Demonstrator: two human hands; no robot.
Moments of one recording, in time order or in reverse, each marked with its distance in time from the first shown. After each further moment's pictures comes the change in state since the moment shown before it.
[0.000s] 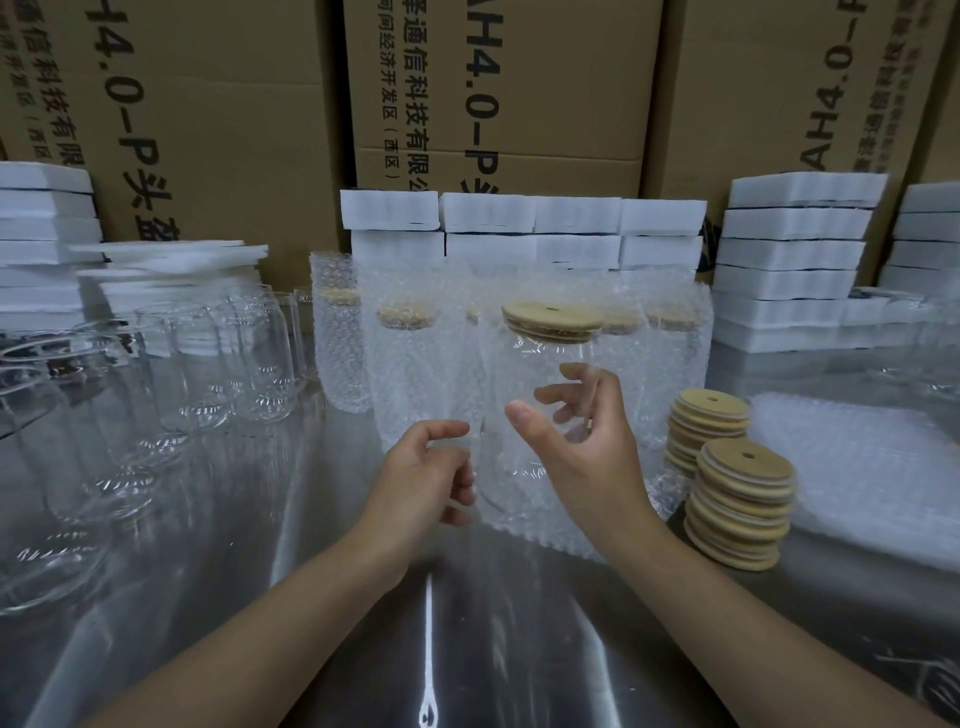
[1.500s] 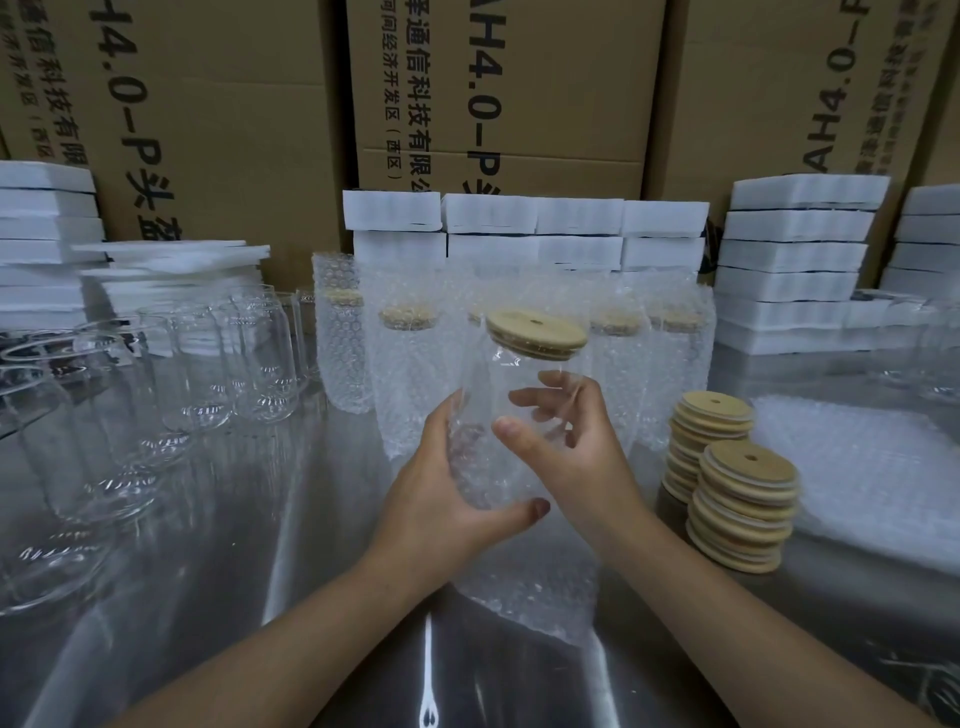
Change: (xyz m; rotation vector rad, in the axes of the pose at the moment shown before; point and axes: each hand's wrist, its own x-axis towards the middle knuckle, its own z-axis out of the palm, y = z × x) left_hand -0.006 -0.019 -0.001 0.370 -0.081 0.360; right_hand 0.001 0.007 0.004 0.050 -0.145 0.032
